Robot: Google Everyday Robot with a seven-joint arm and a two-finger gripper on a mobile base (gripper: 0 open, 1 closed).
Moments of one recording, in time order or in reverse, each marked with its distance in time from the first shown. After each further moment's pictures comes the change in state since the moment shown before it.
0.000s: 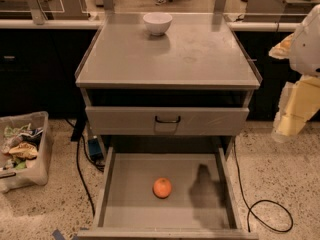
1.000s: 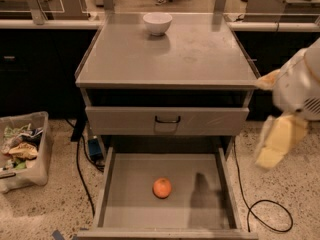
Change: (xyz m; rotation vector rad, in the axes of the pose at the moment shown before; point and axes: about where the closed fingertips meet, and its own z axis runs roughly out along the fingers) arm -0.008 0.039 0.046 -0.050 -0.095 0.037
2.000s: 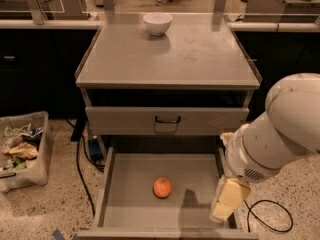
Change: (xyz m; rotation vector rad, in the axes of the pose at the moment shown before) arm 0.000 0.069 0.126 -0.063 0.003 0.039
